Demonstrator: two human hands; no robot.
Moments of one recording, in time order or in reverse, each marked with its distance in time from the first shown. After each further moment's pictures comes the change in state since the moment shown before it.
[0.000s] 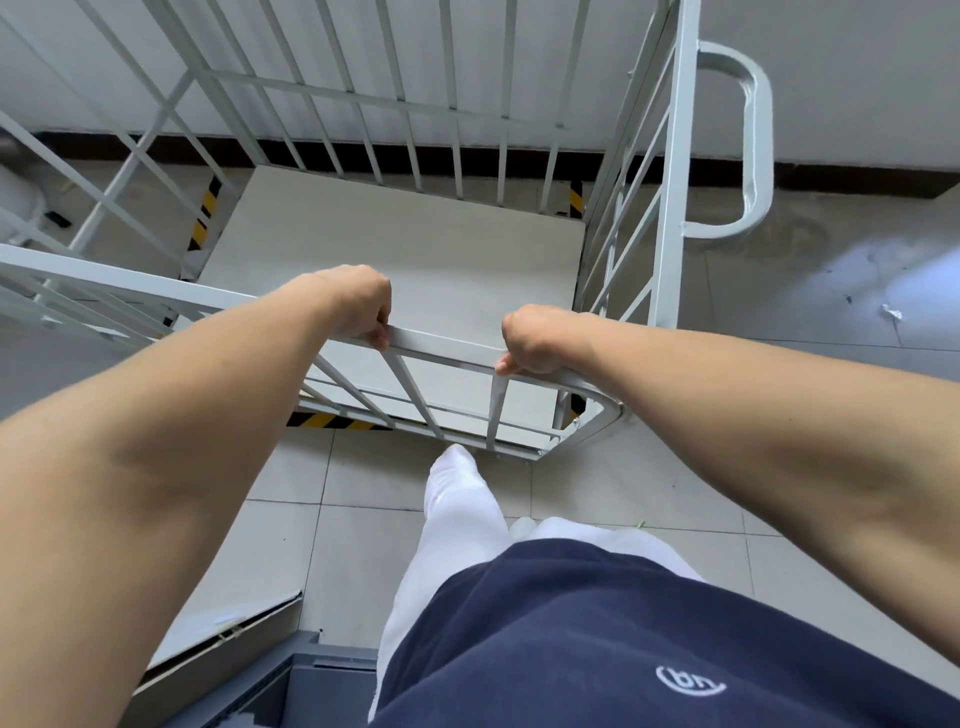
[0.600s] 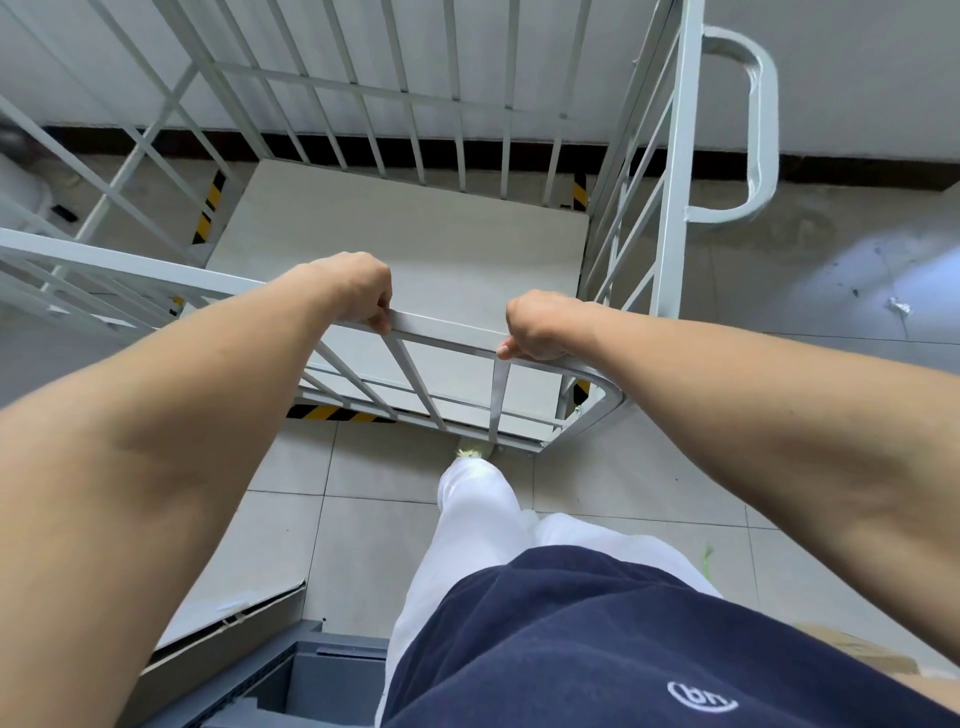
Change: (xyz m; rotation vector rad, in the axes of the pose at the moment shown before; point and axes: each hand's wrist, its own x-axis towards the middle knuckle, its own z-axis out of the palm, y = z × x) left_hand -0.006 0.002 0.005 -0.017 0.046 -0.009; right_hand -0.009 -0.001 0.003 0.027 0.017 0.014
